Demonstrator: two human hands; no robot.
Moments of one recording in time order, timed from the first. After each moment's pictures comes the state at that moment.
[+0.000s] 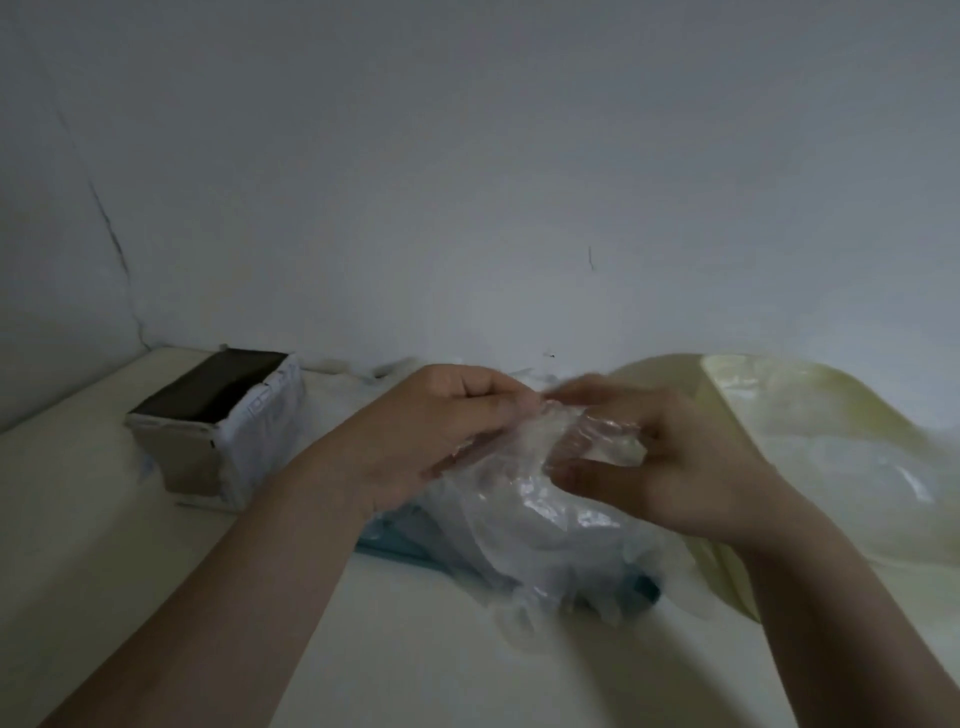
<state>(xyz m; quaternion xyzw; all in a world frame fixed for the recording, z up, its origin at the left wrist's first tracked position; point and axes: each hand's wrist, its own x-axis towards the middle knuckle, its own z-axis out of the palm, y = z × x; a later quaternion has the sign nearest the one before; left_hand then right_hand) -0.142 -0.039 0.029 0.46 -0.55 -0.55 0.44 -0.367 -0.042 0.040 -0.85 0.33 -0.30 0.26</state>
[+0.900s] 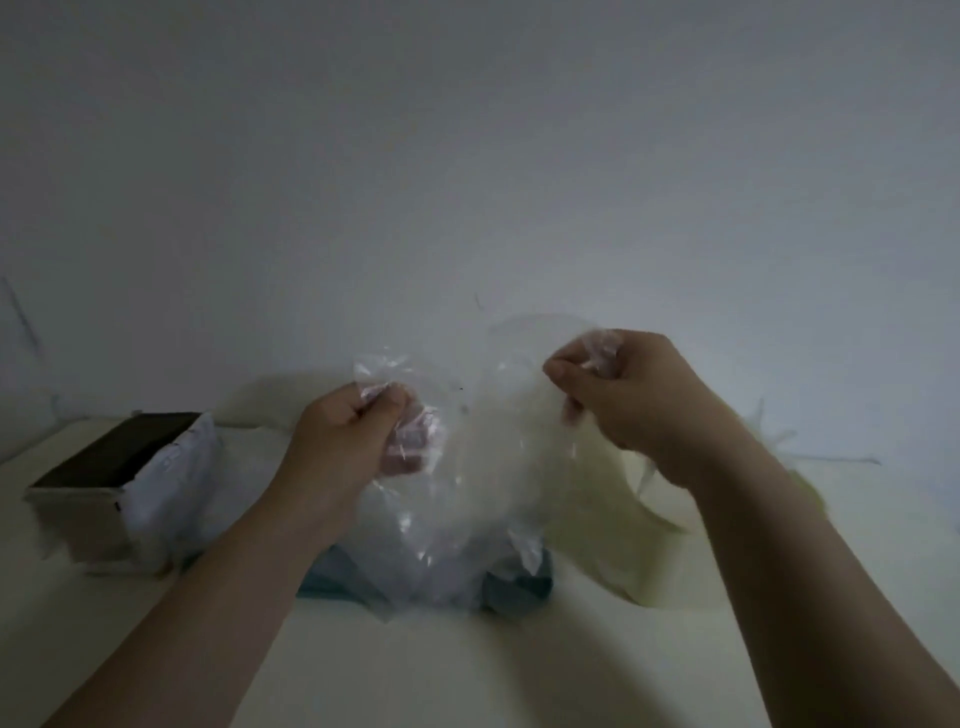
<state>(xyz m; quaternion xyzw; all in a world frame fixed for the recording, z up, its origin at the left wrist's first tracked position) -0.187 -0.046 0.024 0.49 -0.45 -0.43 0.61 -0.438 -0.043 0.086 -0.67 0.50 -0.46 0.29</state>
